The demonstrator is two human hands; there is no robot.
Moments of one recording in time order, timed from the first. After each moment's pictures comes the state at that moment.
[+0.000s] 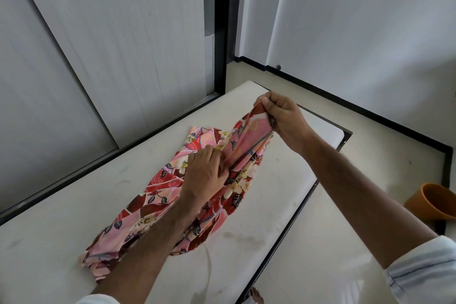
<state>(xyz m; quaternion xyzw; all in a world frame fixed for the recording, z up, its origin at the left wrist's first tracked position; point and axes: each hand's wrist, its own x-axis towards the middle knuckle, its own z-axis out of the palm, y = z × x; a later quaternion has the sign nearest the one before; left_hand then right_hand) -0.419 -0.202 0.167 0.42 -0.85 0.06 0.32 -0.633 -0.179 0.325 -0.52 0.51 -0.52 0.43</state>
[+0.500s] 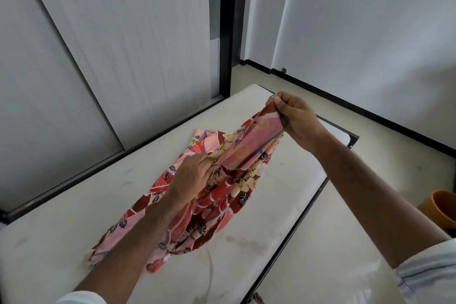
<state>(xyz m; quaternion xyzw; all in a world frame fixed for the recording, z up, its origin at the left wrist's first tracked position) -0.385 -0.219 0.171 0.34 -0.89 0.01 0.30 -0.661 -0.183 0.329 -0.51 0.47 -0.53 0.49</state>
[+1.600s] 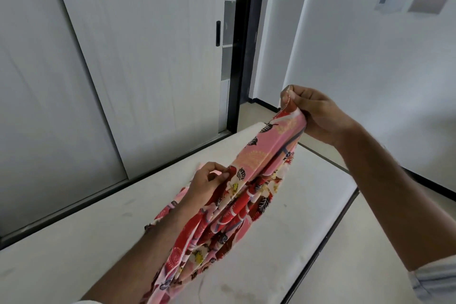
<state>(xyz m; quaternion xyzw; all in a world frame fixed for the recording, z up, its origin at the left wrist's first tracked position) -0.430 -0.241 0.235 0.43 -0.62 -0.52 0.40 -0.696 -0.210 0.438 -0.63 0.30 -0.45 0.56</state>
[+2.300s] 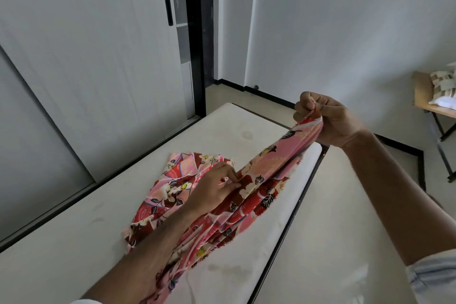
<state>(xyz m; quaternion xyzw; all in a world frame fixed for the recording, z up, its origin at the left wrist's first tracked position) -0.499 -0.212 0.204 0.26 -0.83 -0.37 0.33 -0.791 -0.146 0.385 -0.53 0.27 -0.50 0.63</state>
